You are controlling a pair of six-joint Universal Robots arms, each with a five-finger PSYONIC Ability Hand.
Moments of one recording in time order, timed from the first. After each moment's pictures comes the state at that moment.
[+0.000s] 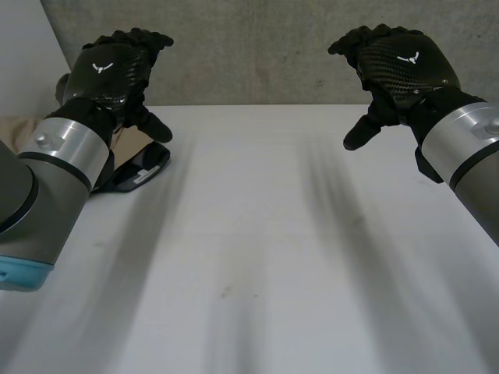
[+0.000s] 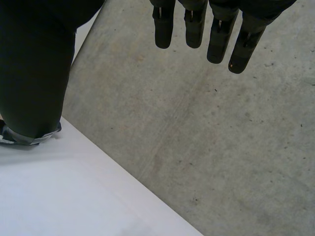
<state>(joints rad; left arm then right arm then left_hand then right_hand) 4.29 -1.68 -1.53 3.39 -1.54 3.22 1.97 -1.48 1.44 -0.06 1.37 2.96 0.20 0.20 0.21 0.20 0.05 0.19 0.22 0.21 0.23 0.07</state>
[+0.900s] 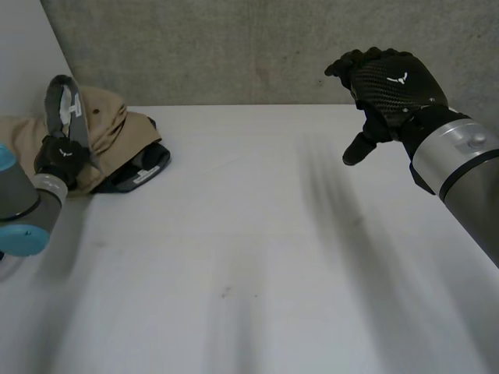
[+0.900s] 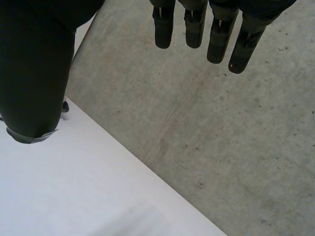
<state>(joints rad) 4.75 -2.46 -1.15 3.53 -1.42 3.94 1.97 -1.44 1.46 -0.06 1.37 2.91 0.97 1.05 1.00 1.04 0.83 0.19 0.22 0.21 0.23 0.07</state>
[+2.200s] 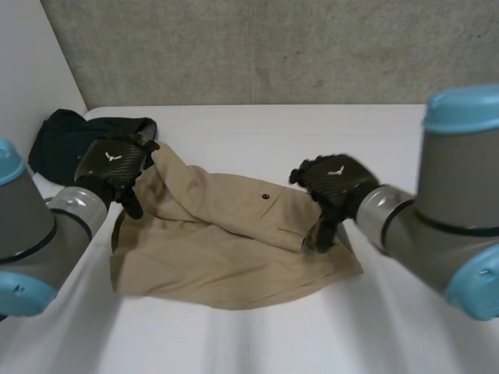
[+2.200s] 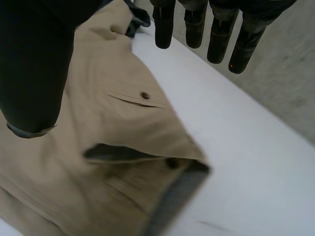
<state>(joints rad) 4.44 -1.85 -1.70 3.40 -1.45 3.54 2.10 -1.18 1.33 0.27 1.44 2.79 0.20 0.20 0.21 0.20 0.04 0.19 0.22 0.21 0.23 0.07</state>
